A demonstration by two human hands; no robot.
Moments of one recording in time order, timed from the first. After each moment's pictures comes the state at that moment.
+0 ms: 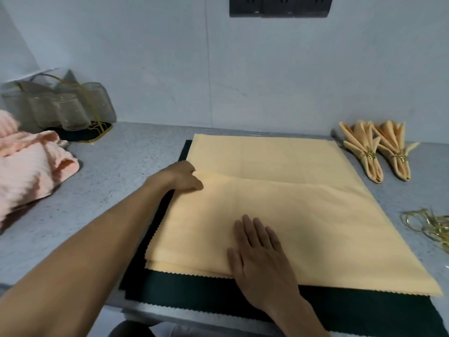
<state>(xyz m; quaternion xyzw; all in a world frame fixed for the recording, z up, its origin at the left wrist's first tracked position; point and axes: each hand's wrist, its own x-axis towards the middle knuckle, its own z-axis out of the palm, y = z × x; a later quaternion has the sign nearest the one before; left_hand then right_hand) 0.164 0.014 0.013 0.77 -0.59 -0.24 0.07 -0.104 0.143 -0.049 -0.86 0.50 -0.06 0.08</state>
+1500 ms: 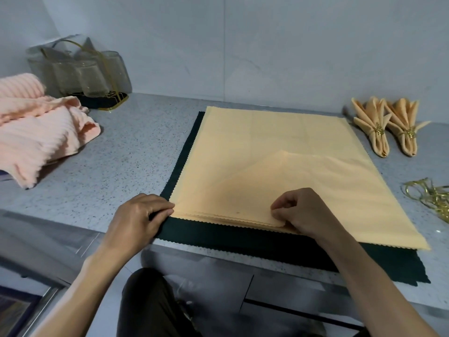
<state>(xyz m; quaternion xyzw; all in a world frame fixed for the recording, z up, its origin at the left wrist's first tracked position) 0.150 0.259 -0.031 0.69 -0.65 0.02 0.31 -0.162 0.128 0.010 -0.70 0.57 -0.17 0.40</state>
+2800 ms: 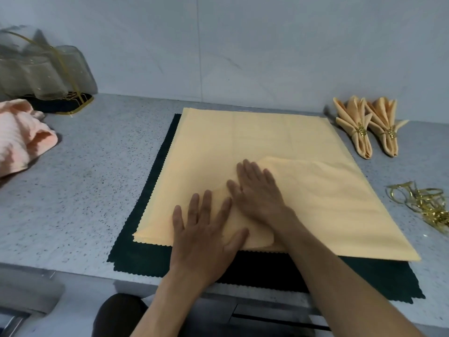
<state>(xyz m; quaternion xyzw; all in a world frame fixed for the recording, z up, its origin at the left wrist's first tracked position) 0.011 0.188 -0.040 0.76 -0.65 -0.04 0.03 -0.095 0.045 -0.031 -0.84 0.52 0.01 0.14</state>
